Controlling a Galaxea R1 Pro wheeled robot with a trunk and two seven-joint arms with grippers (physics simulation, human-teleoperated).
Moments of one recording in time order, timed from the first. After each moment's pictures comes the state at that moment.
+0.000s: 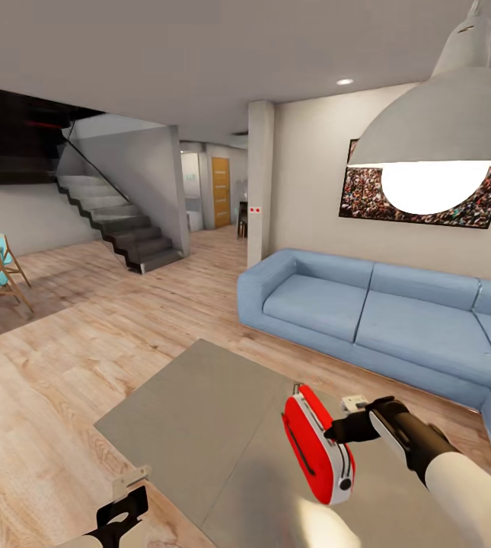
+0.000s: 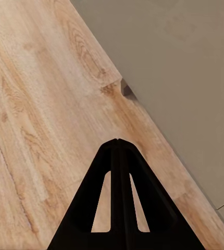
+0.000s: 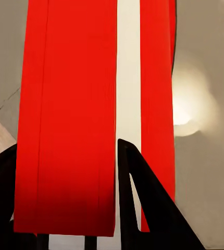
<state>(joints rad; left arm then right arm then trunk) -0.61 -0.03 -0.13 0.04 0.45 -0.33 0.34 -0.74 -0.24 0.41 -0.57 -0.28 0.71 0.36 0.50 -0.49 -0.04</state>
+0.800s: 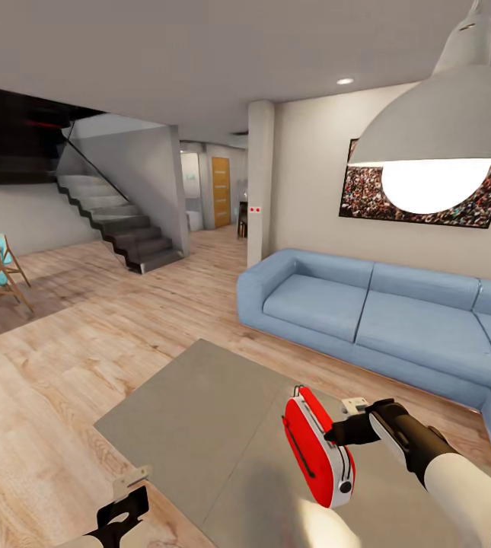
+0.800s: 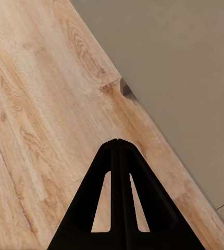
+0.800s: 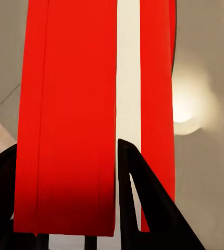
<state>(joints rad) -0.61 -0.03 -0.13 0.04 0.45 -0.33 0.34 -0.74 -0.23 0.41 -0.54 -0.27 0.69 0.37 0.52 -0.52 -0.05</state>
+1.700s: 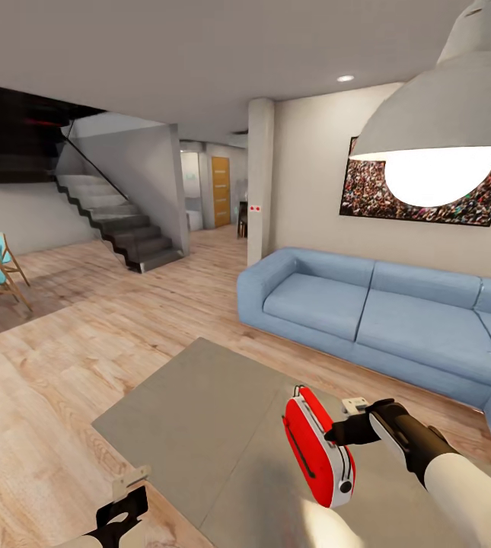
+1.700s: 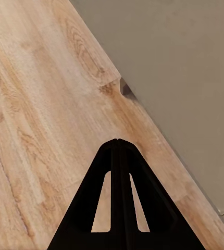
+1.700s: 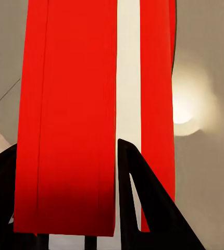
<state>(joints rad) -0.61 -0.02 -0.13 0.04 0.45 -0.33 0.34 -0.74 -0.23 0.41 -0.54 -0.27 0.69 0.36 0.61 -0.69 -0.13</state>
